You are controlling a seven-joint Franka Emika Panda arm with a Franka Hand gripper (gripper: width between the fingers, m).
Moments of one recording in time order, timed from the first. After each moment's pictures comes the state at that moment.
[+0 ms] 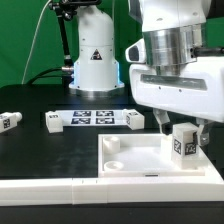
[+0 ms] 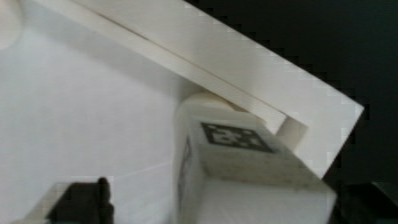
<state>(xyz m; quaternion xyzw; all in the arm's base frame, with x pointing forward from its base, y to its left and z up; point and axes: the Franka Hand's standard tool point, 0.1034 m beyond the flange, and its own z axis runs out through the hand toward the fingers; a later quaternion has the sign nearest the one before) 0.623 0.116 0.074 -0.89 0.45 0.00 0.08</state>
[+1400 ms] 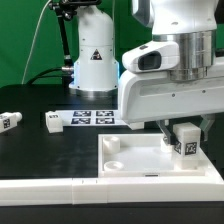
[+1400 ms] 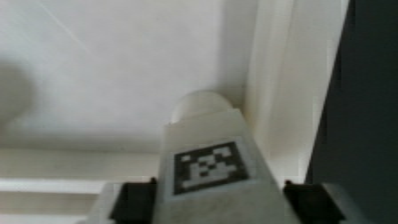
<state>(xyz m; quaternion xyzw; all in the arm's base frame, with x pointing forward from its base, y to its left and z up) 0.623 0.121 0.067 -1.00 -0.04 -0.03 0.04</state>
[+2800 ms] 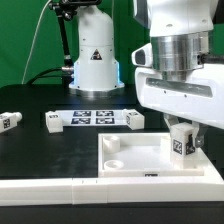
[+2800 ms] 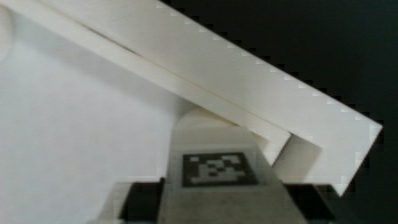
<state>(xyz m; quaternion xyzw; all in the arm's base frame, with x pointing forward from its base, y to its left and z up) 0.618 0.126 0.064 -0.82 0.57 0.01 0.06</state>
